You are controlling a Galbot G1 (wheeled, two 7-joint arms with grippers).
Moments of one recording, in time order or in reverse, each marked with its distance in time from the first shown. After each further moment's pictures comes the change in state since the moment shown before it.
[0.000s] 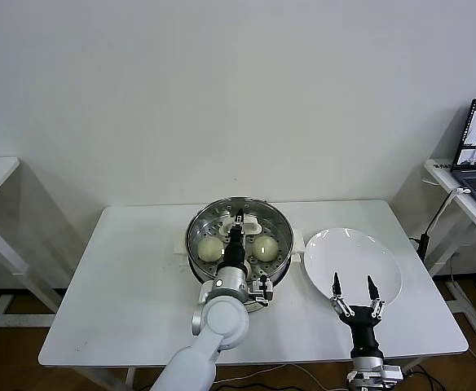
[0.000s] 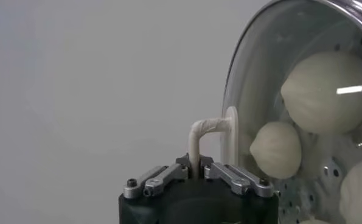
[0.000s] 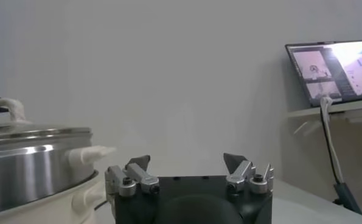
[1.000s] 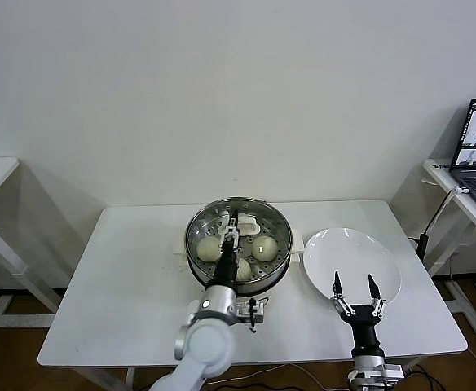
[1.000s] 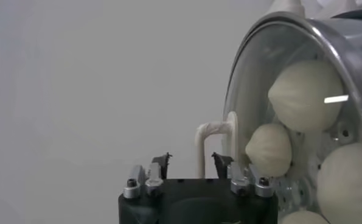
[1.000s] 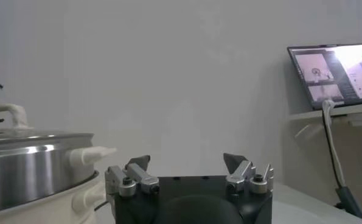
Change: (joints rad) left arm 0.138 0.091 -0.007 -0.178 -0.028 -0.018 -0.028; right arm 0.011 -0.016 -0.005 -0.013 0.001 0.014 -0.002
